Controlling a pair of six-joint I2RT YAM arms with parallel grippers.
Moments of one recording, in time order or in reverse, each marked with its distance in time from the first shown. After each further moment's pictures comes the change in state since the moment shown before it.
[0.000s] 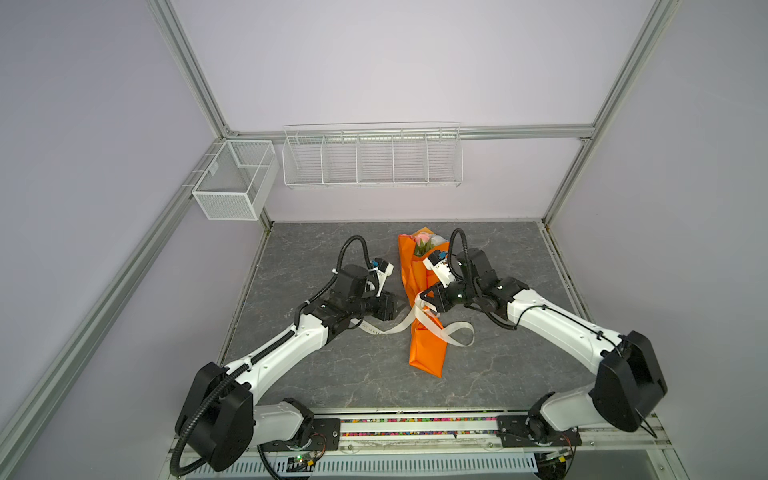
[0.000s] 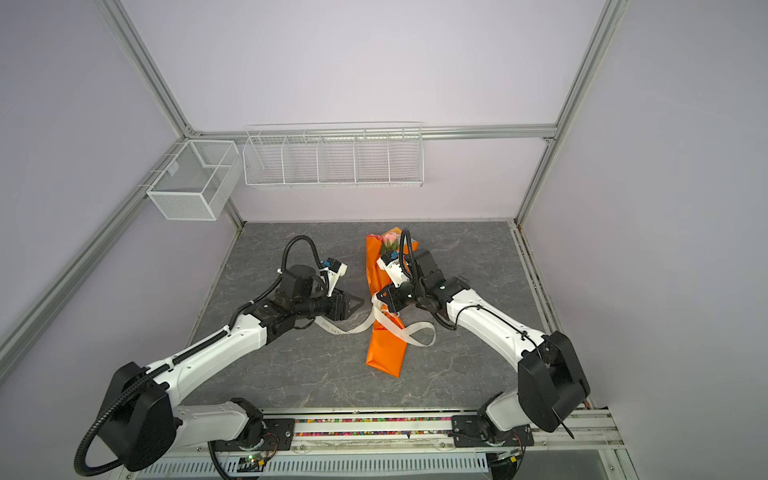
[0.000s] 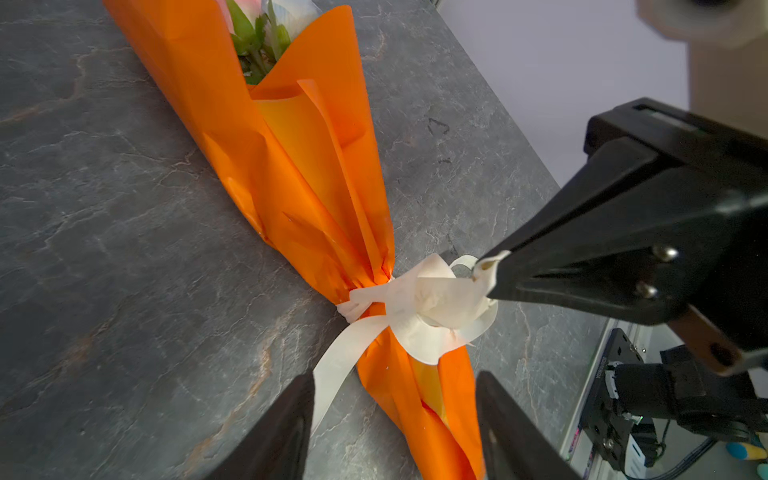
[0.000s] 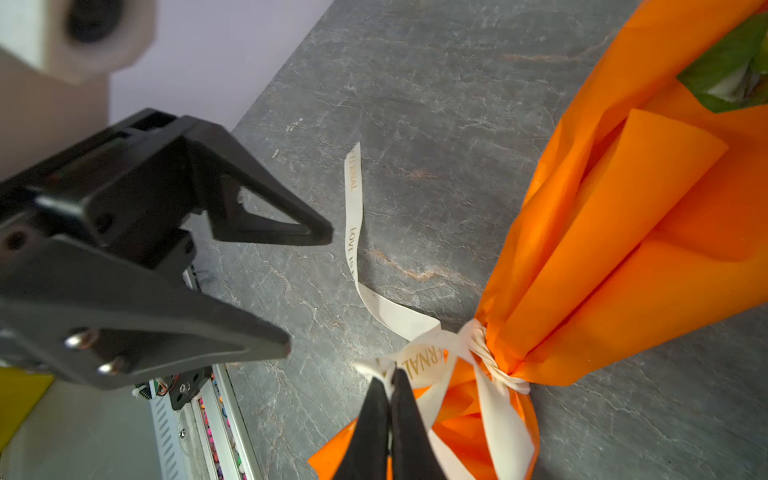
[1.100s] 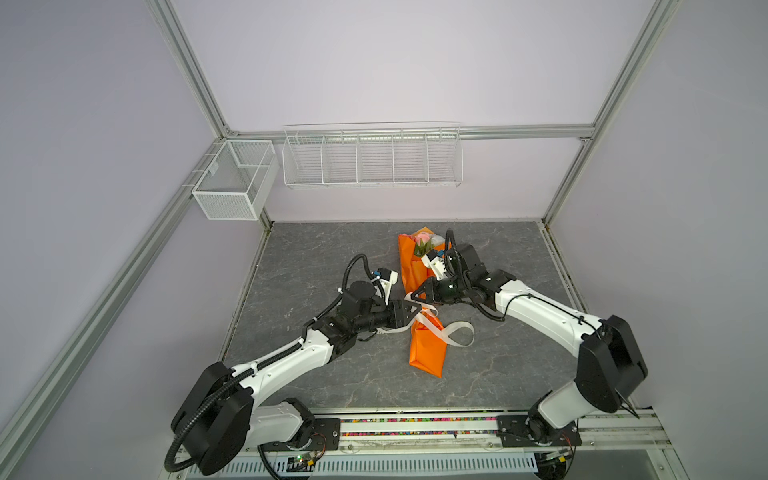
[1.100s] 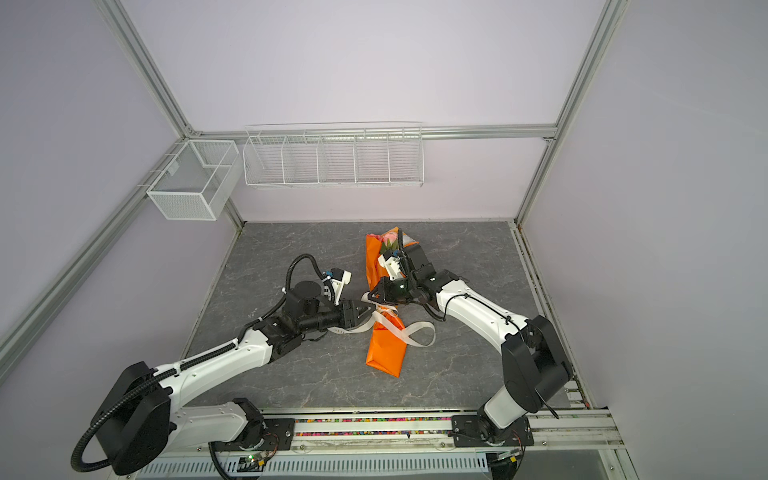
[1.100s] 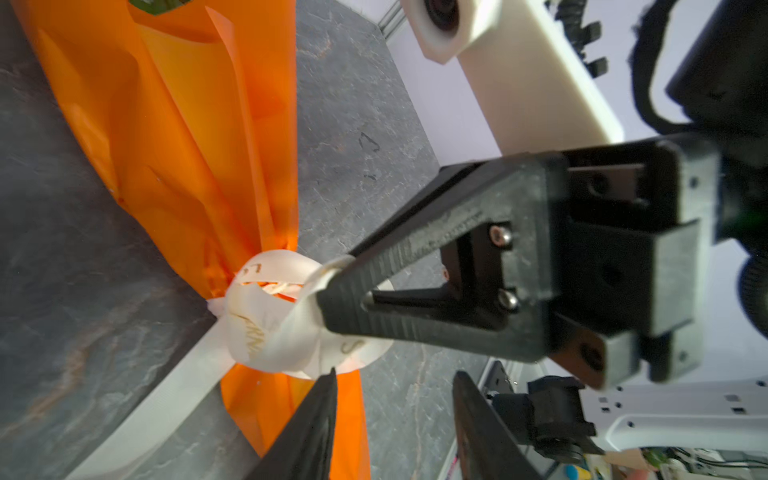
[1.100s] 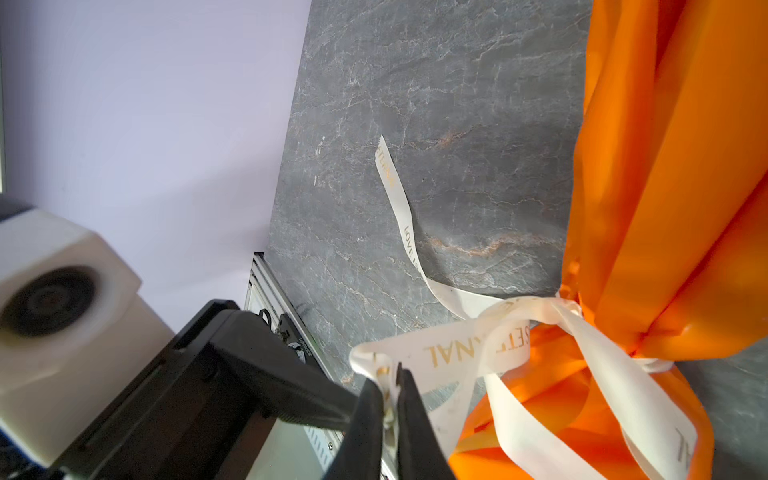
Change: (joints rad) left arm -0.126 -0.024 -0.162 0.333 -0.022 -0.394; right arm 0.002 0.134 0.101 -0.033 -0.116 0.469
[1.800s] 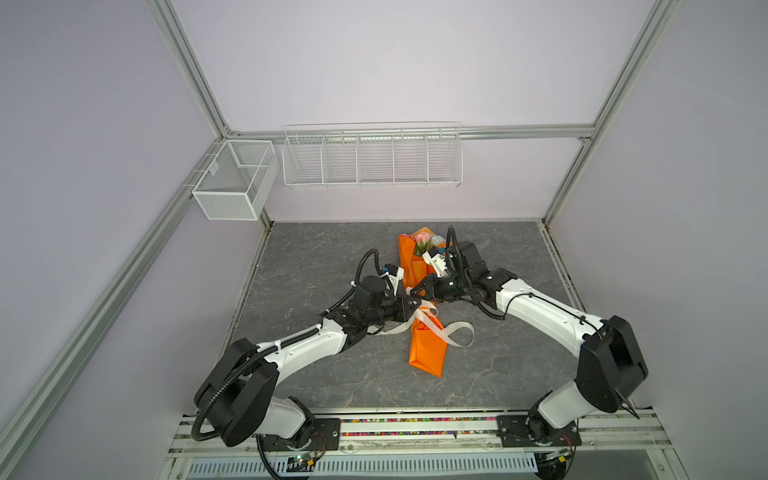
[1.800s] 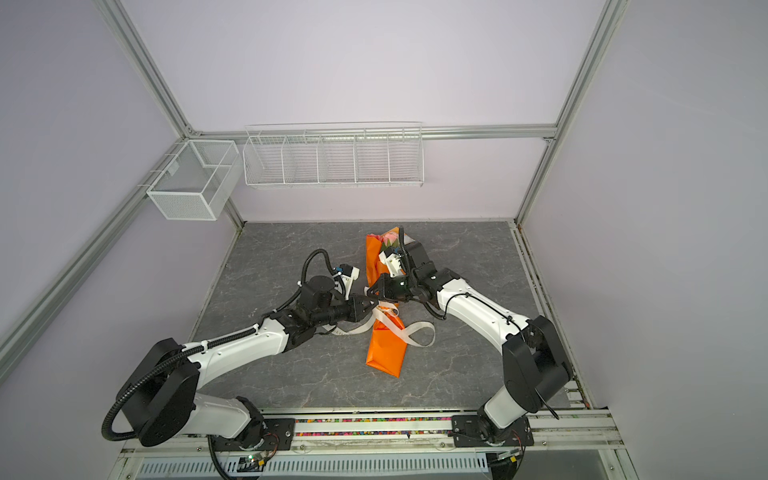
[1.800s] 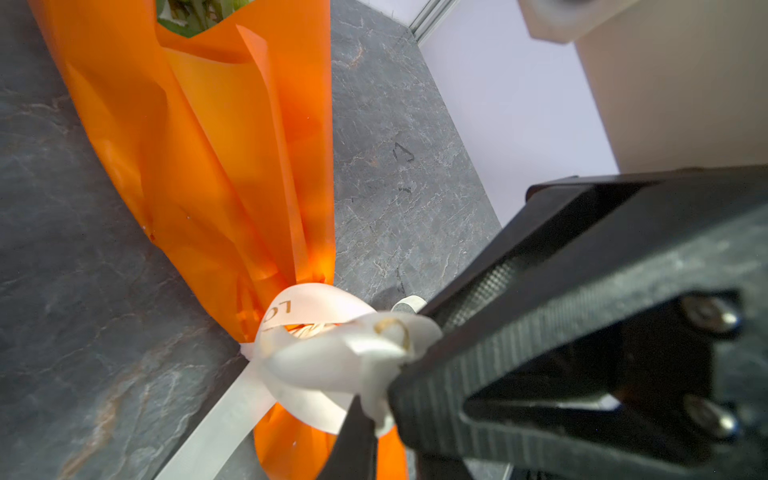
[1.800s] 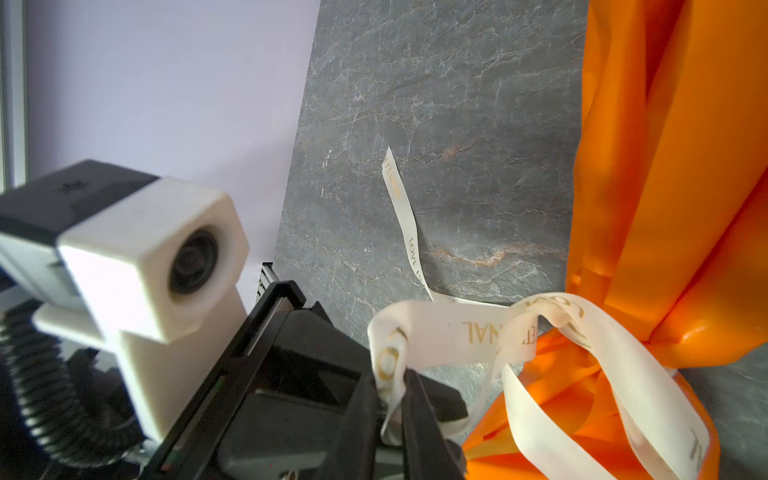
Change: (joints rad) left arm -0.008 0.141 0.059 0.055 -0.066 0.021; right arm -0.006 0.000 0.016 0.006 0.006 0.013
